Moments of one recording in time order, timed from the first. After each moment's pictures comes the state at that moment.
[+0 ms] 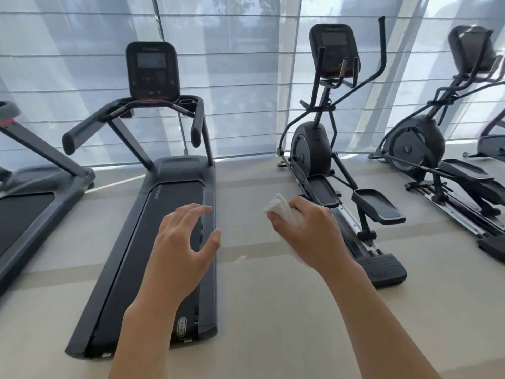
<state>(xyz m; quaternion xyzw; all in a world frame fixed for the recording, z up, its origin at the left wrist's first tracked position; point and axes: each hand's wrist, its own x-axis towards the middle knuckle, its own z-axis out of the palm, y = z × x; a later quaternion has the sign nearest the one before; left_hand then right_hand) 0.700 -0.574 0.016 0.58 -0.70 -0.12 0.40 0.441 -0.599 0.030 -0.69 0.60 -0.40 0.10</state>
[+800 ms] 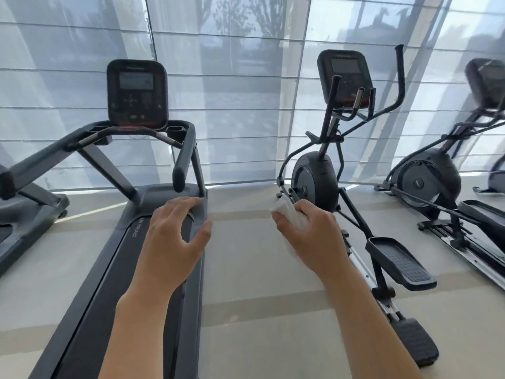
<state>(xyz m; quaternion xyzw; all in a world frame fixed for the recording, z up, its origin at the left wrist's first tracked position) 0.689 -0.954 0.032 0.58 -0.68 -0.08 0.44 0.419 -0.969 0.039 -0.66 0.60 -0.45 0.09</state>
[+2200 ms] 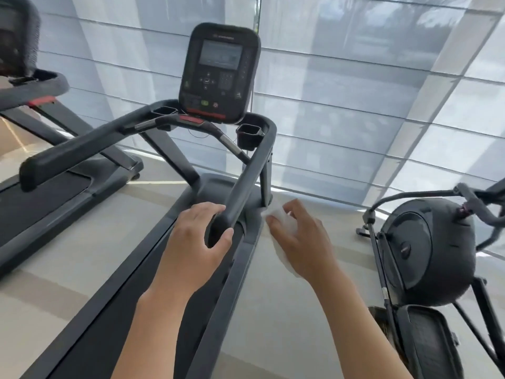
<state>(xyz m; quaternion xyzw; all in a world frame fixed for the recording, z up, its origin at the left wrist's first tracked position) 0.794 -1.435 -0.017 0.70 -0.57 -0.05 0.43 0.587 -1.536 0.009 -0.78 0.48 -0.31 0.24</state>
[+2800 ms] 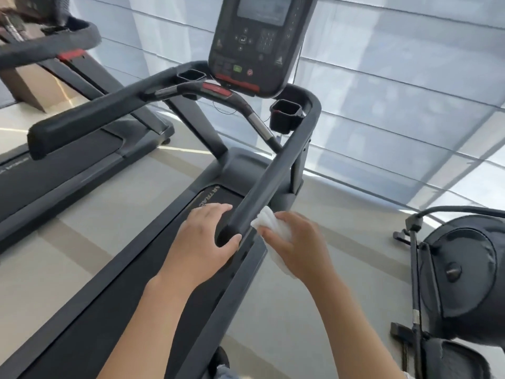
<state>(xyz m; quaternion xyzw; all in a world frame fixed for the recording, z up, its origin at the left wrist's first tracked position) 0.843 -1.548 -0.077 0.78 -0.53 -0.09 0.32 0.656 -1.677 -0.067 -0.83 0.41 -0.23 0.29</state>
